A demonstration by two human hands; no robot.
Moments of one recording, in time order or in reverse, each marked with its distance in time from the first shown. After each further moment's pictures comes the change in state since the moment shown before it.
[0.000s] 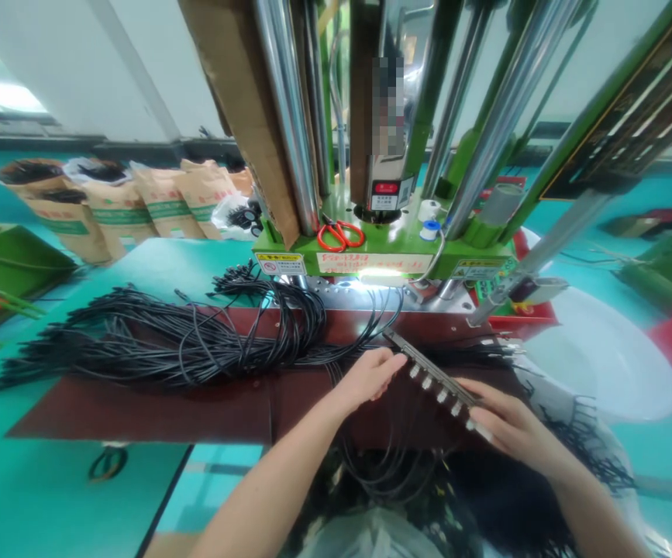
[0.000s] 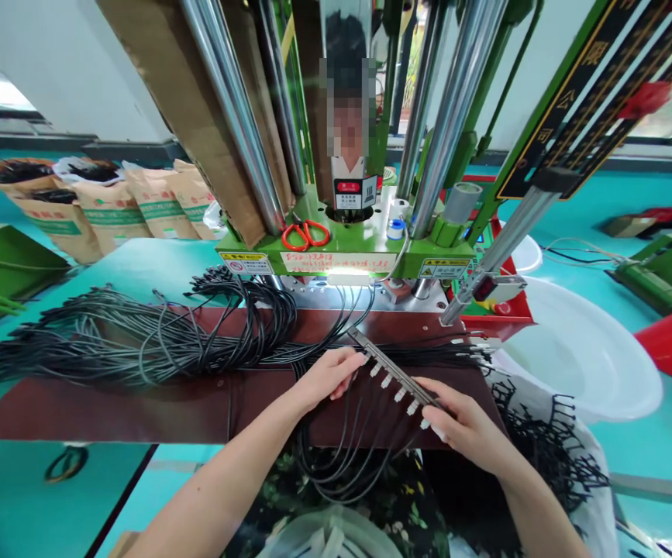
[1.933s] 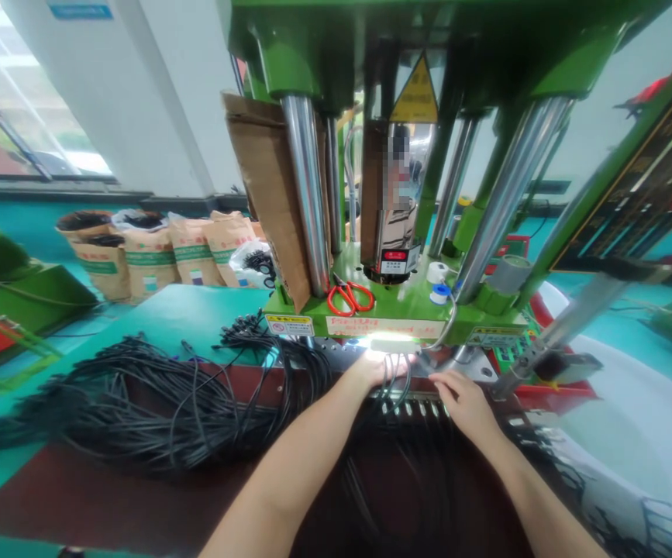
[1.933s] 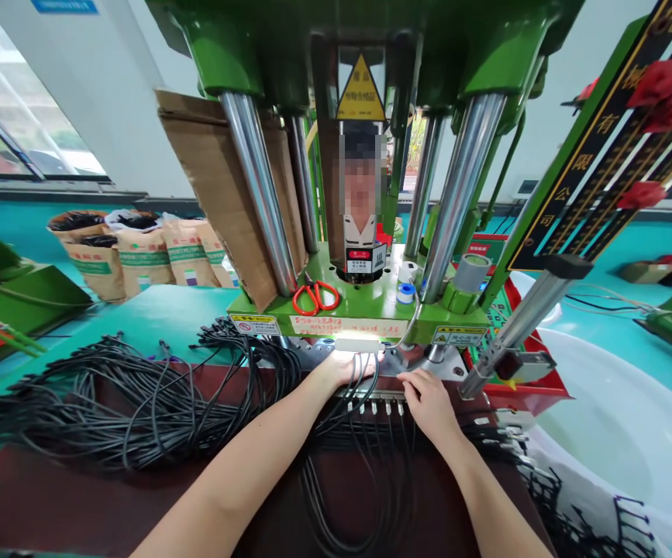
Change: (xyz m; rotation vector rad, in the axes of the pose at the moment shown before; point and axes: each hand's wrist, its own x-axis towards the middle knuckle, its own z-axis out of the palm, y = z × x) left_hand 0.163 0.014 -0.055 -1.127 -0.172 -0.168; right_hand 0.152 0.022 -0.005 -0.673 0.456 -0.484
